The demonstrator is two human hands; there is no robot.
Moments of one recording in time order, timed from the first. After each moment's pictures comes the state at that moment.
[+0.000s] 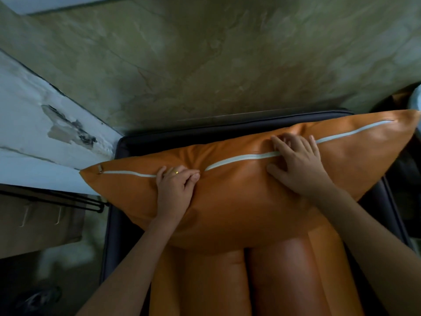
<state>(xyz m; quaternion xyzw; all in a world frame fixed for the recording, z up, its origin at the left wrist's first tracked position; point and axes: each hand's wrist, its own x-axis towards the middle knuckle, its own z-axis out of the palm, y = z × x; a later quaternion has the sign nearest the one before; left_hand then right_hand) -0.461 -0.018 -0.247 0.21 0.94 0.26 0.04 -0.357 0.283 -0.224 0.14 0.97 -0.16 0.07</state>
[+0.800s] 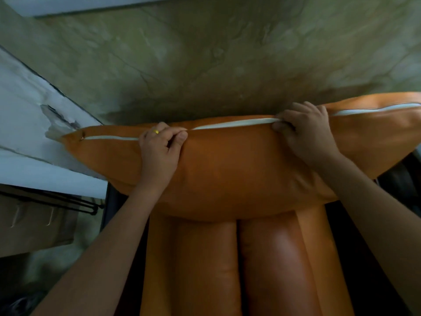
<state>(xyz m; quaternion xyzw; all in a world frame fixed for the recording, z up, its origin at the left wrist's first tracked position) -0.534 0.007 -0.190 0.25 0.89 0.36 -0.09 -0.422 0.315 -0.177 0.08 0.97 -0.15 -0.15</state>
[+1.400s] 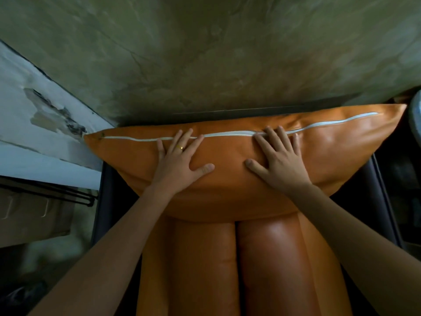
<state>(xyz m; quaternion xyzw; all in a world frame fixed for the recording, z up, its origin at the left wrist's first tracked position) -0.510 0.006 -0.262 0.32 0.93 0.07 0.14 -0.375 0.267 -0.264 0.11 0.98 -0.13 0.06</state>
